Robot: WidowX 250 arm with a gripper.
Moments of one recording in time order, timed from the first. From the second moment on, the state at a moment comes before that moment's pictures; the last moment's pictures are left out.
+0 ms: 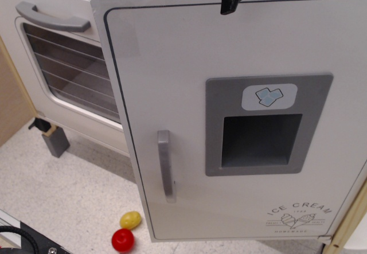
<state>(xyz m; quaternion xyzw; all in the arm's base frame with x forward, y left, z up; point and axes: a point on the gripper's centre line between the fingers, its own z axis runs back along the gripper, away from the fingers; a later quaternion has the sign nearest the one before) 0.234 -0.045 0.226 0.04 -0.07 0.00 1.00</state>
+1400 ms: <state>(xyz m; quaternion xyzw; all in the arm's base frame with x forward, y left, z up) 0.242 -0.043 0.105 0.02 -0.13 0.03 0.99</state>
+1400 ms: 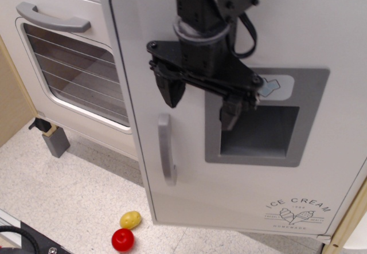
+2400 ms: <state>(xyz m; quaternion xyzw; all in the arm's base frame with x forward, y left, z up) 0.305 -0.019 0.108 -0.01 -0.21 0.11 0.97</state>
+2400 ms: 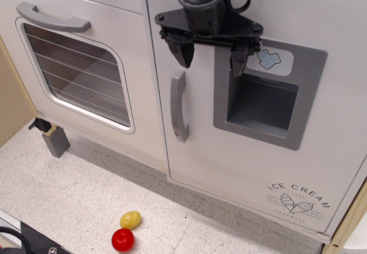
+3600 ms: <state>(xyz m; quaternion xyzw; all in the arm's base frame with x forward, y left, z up) 0.277 -0.008 0.104 0.00 -0.17 0.08 0.98</state>
